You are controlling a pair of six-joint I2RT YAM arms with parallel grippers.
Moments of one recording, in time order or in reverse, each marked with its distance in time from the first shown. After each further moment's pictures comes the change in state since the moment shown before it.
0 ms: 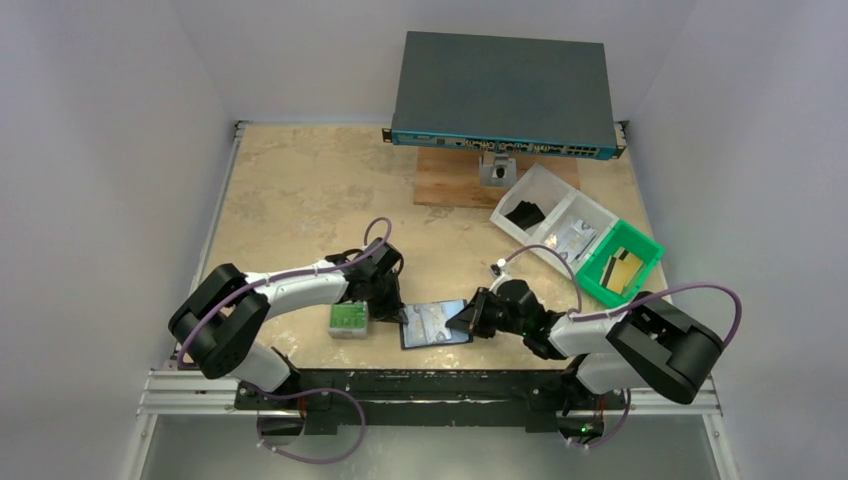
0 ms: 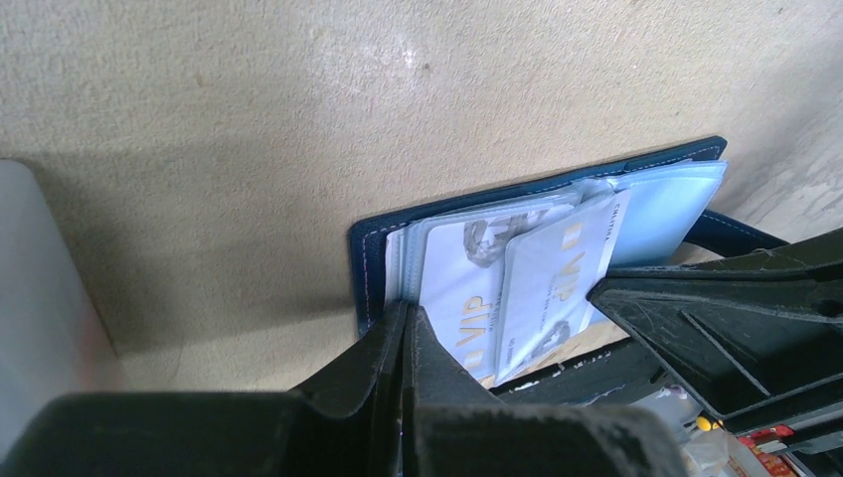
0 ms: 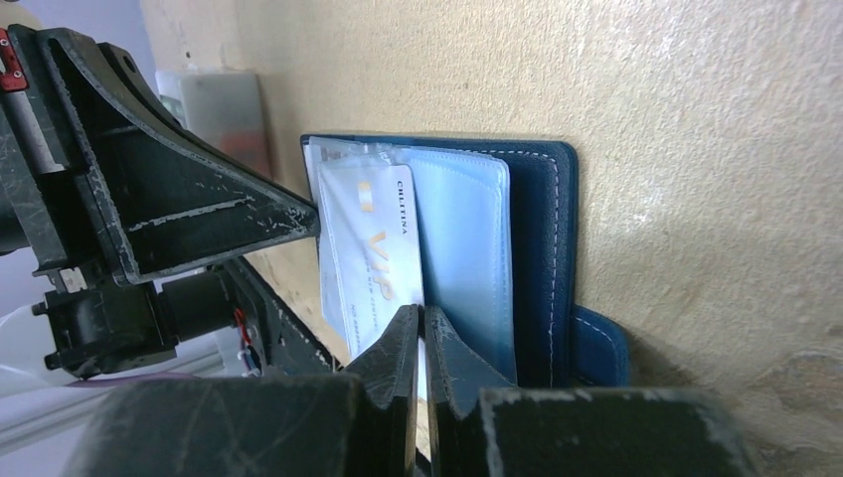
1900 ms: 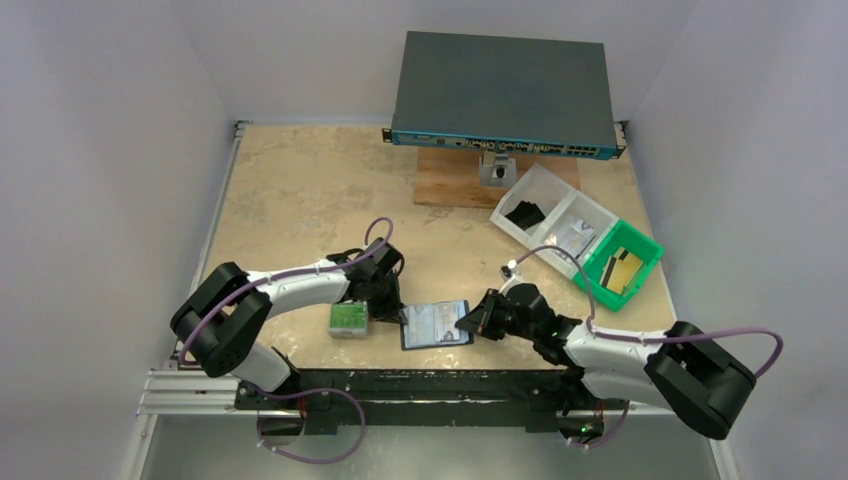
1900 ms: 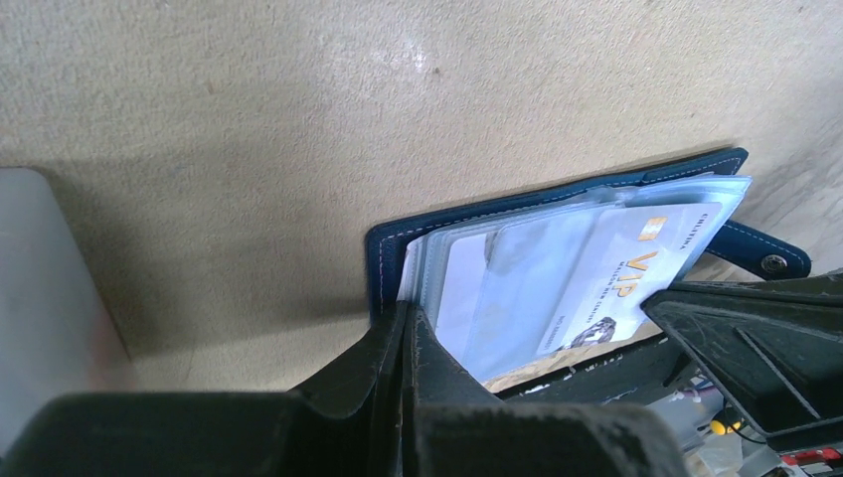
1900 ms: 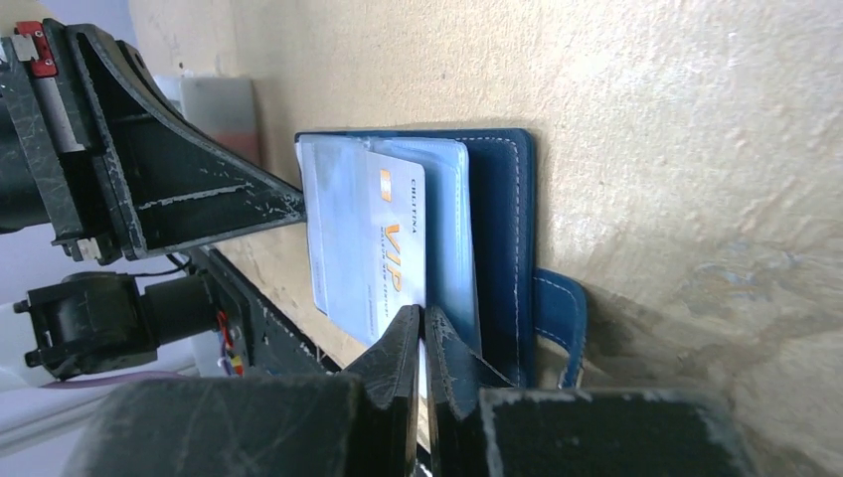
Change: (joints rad) left arm -0.001 0.011 0.008 -0.013 -0.008 0.018; right arm -0.002 -0.212 -0.037 -0.169 0.052 -0.036
